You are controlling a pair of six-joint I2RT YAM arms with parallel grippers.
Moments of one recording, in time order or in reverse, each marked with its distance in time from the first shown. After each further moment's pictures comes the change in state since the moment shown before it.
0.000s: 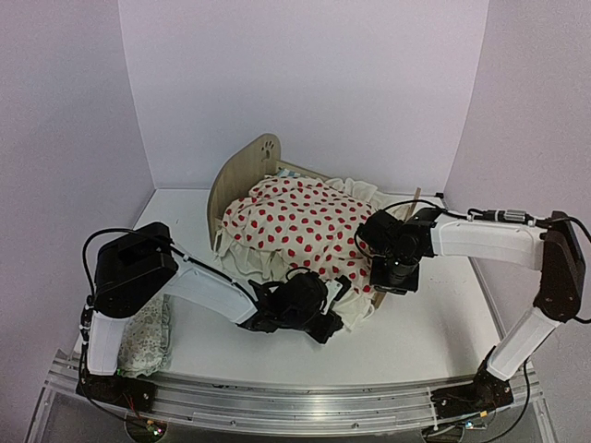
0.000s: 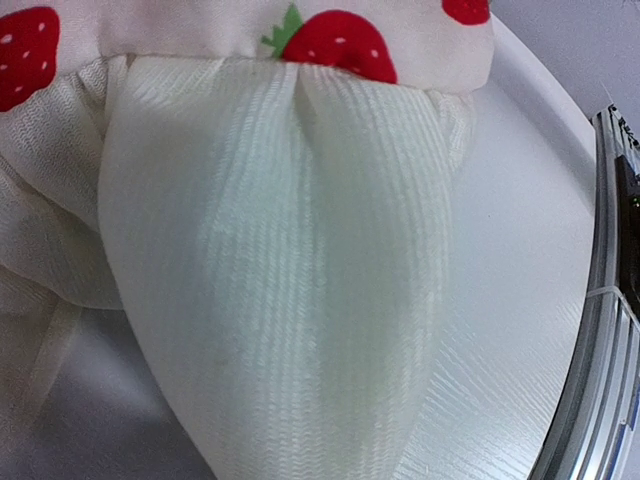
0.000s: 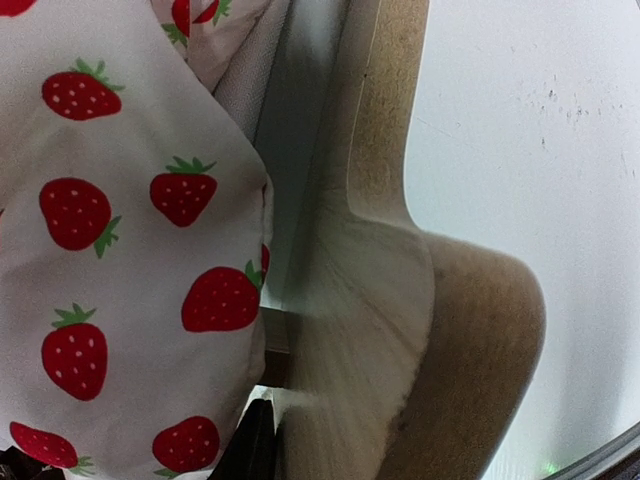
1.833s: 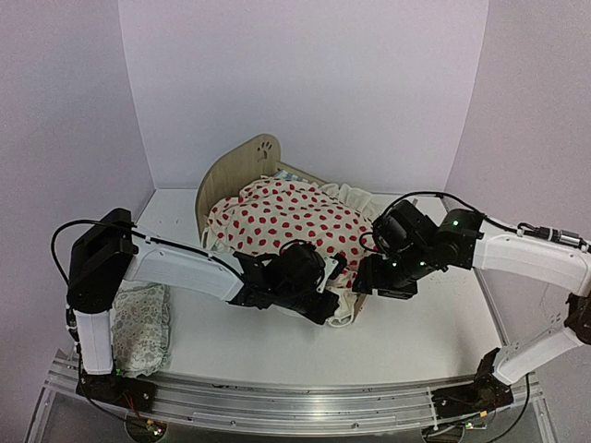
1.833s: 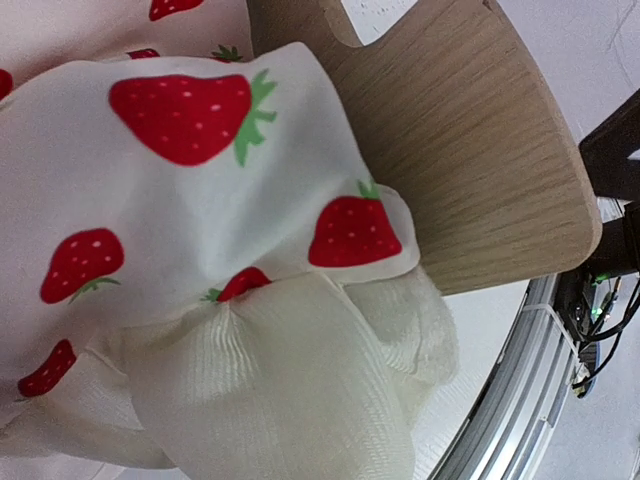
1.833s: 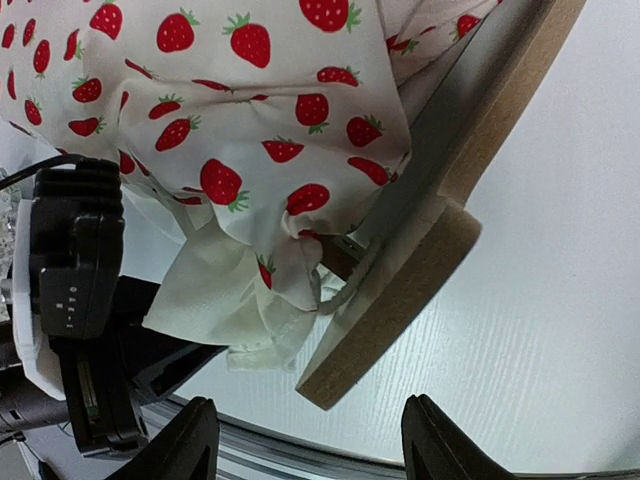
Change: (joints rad) left arm 0.035 -0.154 0.075 -0.269 0.037 -0.075; right arm 0.122 -0.262 -0.042 0.071 -0.237 -0.085
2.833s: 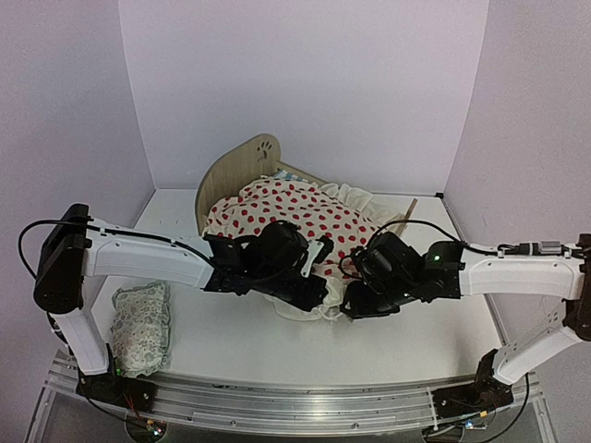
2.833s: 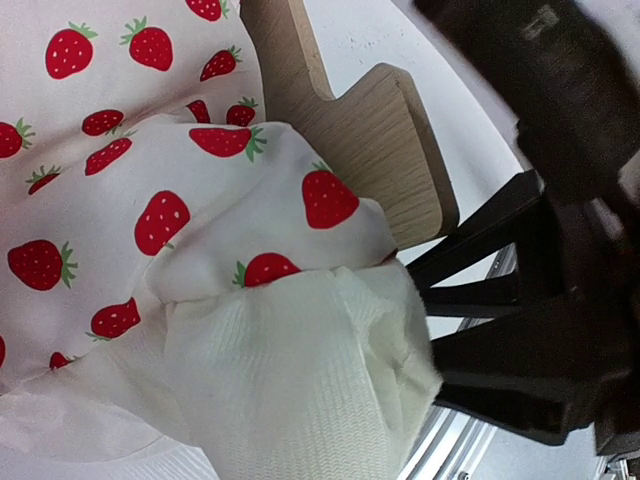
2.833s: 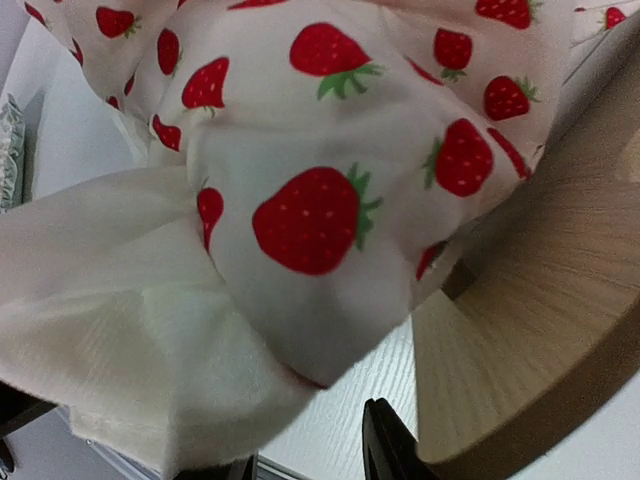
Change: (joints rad) left arm 0.014 -0.183 -0.040 -0.120 0.009 -0.043; right arm 0.121 0.036 -0.171 0.279 0.038 -0.081
